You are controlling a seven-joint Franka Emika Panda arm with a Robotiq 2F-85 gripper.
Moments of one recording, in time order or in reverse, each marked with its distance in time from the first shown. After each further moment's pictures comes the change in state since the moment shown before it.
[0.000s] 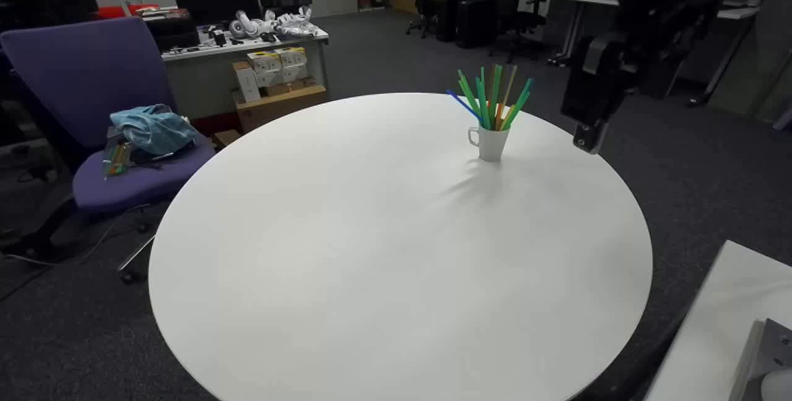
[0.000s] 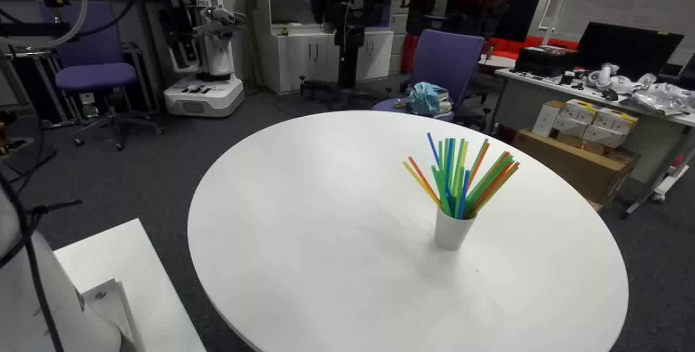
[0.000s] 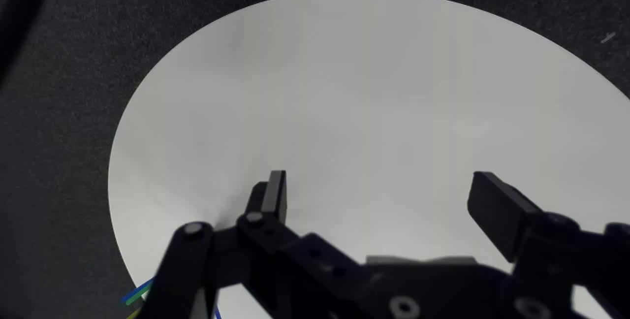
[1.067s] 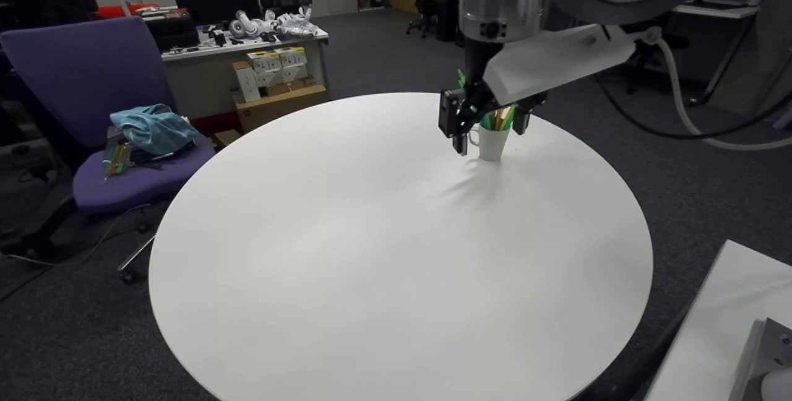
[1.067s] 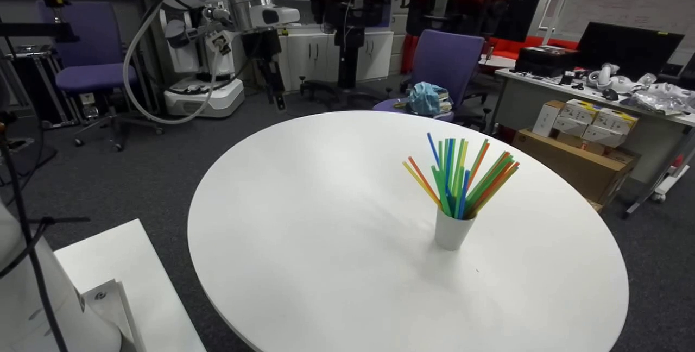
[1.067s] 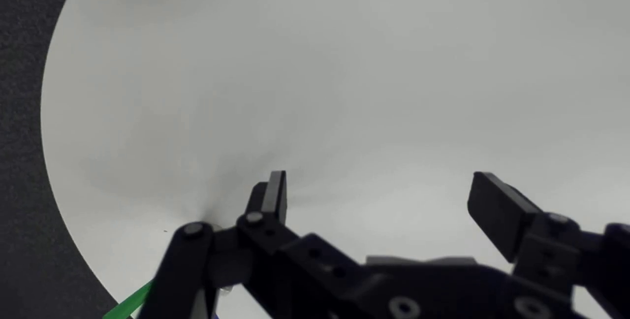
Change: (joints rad) arm -0.082 0.464 -0.121 0.053 -0.190 0.463 0.244
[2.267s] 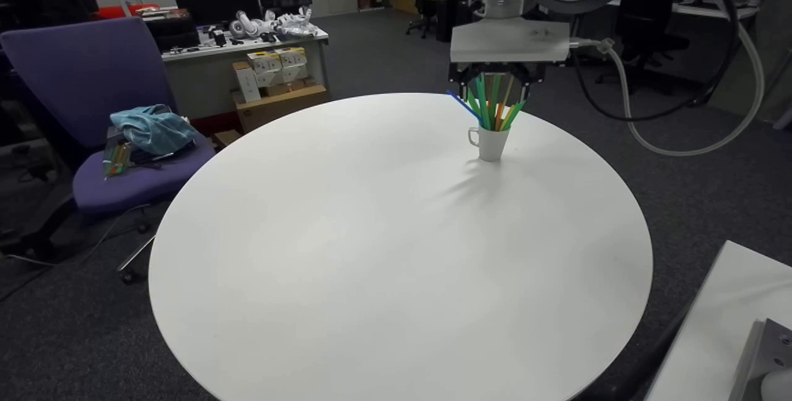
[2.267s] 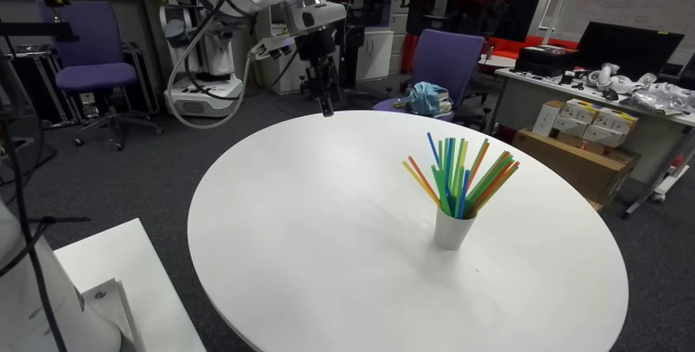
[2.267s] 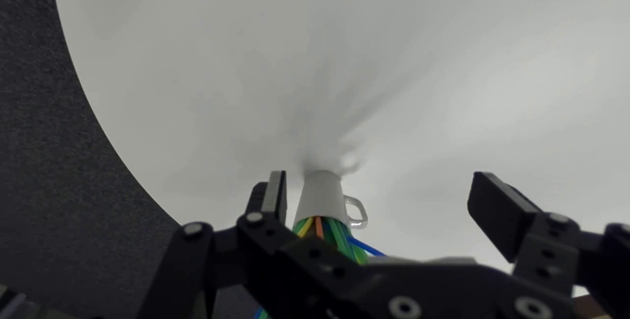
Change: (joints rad) arm 0.009 0.123 -0.208 0.114 -0.203 0.062 0.521
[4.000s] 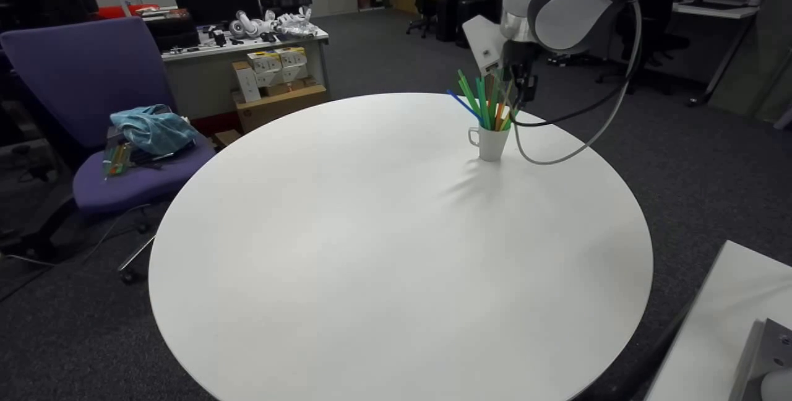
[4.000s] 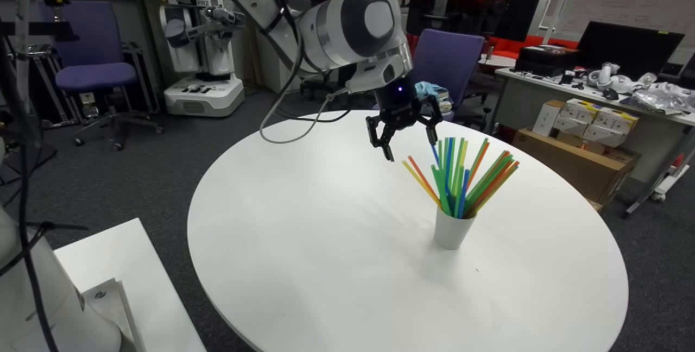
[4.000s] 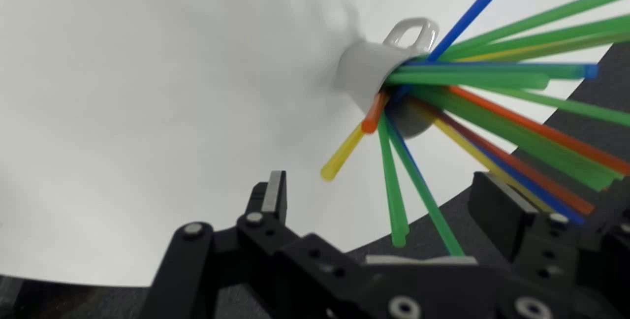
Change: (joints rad) arm -0.055 0.252 -0.263 0.101 -0.117 0.291 1.055
